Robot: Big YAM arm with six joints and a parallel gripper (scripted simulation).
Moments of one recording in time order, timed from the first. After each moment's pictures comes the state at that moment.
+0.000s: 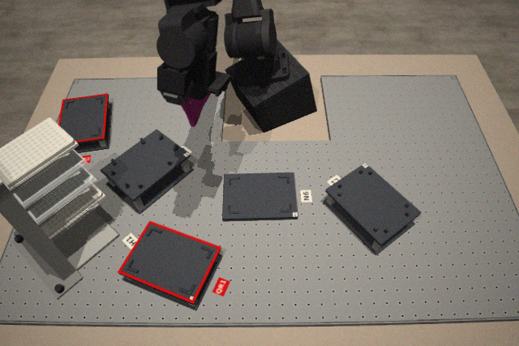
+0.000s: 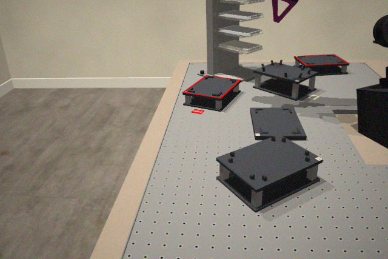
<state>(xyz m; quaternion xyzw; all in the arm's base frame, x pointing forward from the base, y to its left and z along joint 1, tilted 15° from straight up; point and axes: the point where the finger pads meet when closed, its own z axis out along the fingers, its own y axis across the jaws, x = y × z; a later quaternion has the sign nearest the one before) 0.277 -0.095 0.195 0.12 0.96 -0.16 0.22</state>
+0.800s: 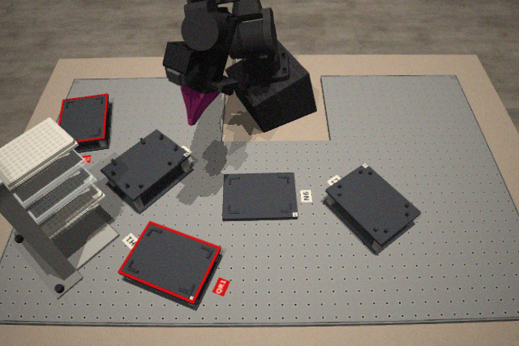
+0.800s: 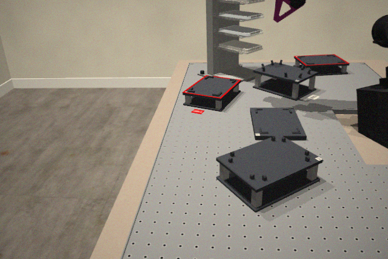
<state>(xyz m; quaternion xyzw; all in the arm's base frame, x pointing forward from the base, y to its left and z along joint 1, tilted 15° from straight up) 0.277 -0.097 0.196 0.20 0.90 -0.20 0.34</state>
